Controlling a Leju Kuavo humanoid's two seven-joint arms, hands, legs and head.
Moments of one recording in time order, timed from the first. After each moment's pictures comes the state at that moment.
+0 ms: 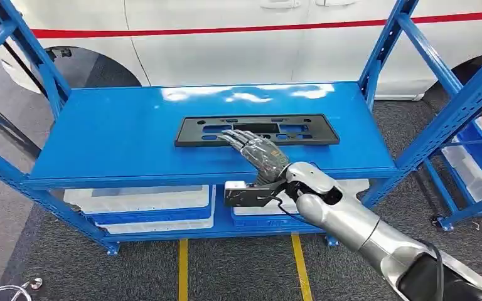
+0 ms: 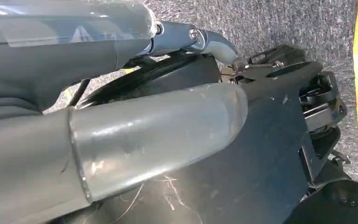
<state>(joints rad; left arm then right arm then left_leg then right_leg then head) -0.05 -0.17 -0.29 -0.20 0.15 -0.03 -0.01 -0.57 -0.38 0.74 -1.48 0.64 0.04 0.01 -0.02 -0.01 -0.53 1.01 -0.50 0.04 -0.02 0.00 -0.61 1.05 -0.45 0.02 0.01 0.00</state>
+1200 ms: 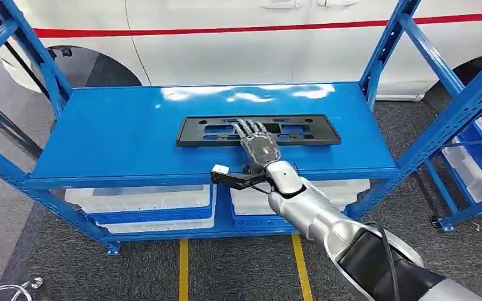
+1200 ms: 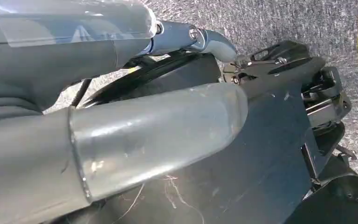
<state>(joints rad) -0.06 -0.17 -0.29 -0.20 0.14 -0.05 0.01 -0.75 -0.07 0.69 -0.69 1.09 -0.43 0.16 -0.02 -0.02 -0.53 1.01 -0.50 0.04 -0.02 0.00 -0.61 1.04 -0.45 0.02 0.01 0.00</state>
